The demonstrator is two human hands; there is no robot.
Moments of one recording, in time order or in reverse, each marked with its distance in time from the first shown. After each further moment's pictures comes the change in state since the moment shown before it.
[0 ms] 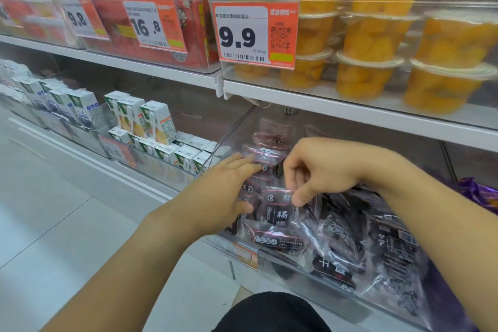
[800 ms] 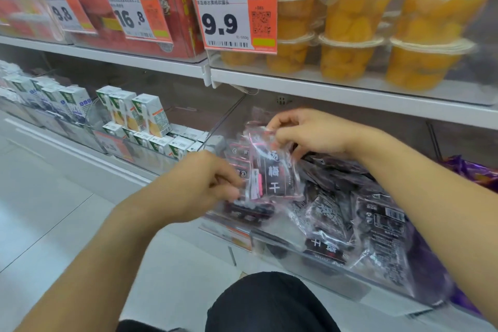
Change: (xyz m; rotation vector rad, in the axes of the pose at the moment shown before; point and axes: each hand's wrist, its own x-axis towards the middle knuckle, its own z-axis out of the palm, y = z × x) left_hand -0.023 0.004 -0.024 -0.231 -0.029 -0.136; right_hand 0.006 0.004 0.002 0.611 0.243 0.008
